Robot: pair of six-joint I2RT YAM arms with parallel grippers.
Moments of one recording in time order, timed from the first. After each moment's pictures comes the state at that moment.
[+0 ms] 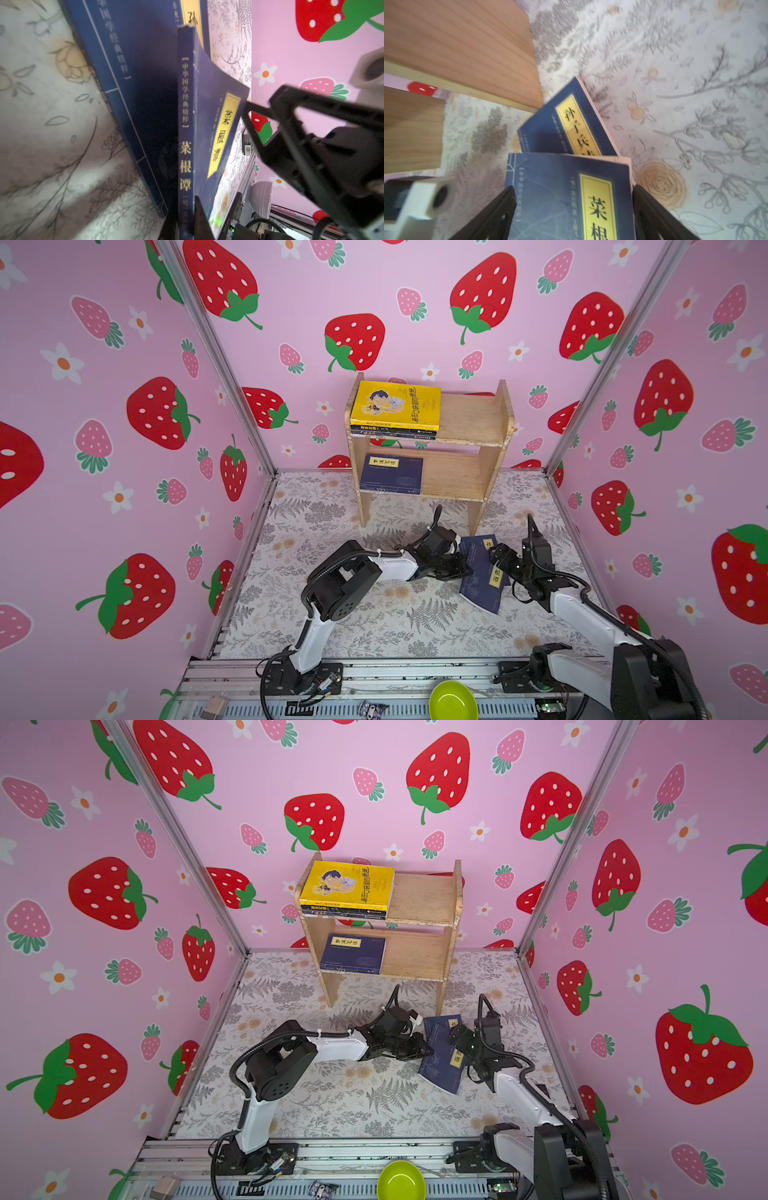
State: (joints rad) left arm -0.88 2.06 1.24 0.15 0.50 -0.94; right arm 0.24 1.08 0.47 -0.07 -0.04 0.70
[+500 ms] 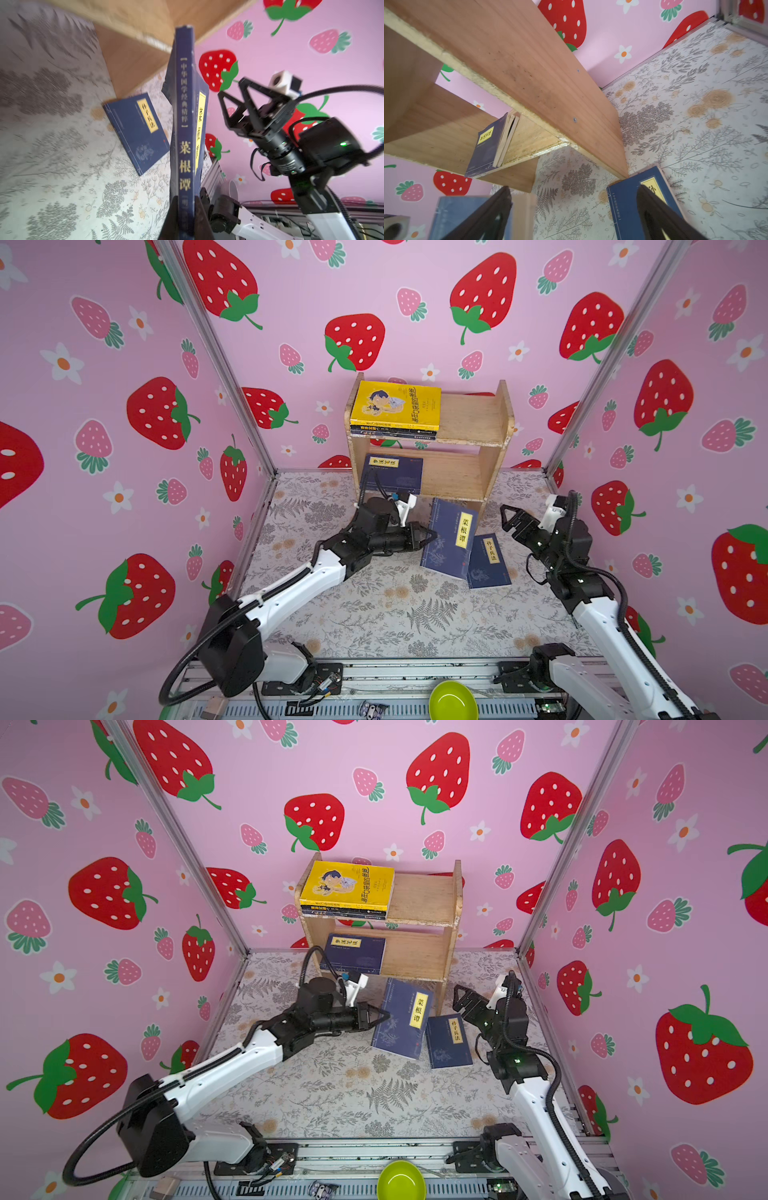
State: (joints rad) left arm -0.66 1.32 1.06 -0.12 0.48 -0.78; right arm 0.24 0.87 0.70 -0.09 -0.14 0.69
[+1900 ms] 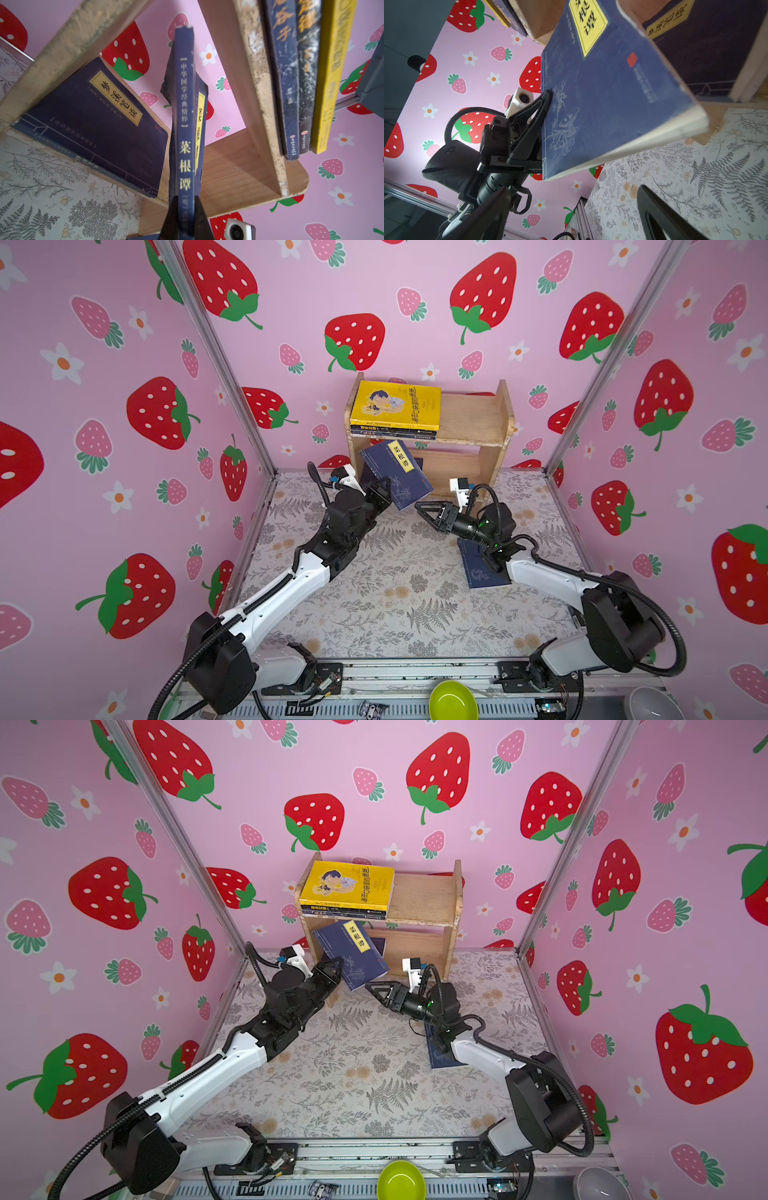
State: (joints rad) left arm -0.58 1.29 1.02 0.22 -0.17 -1.04; right arm 0.66 1.50 0.83 0.81 -0.62 1.14
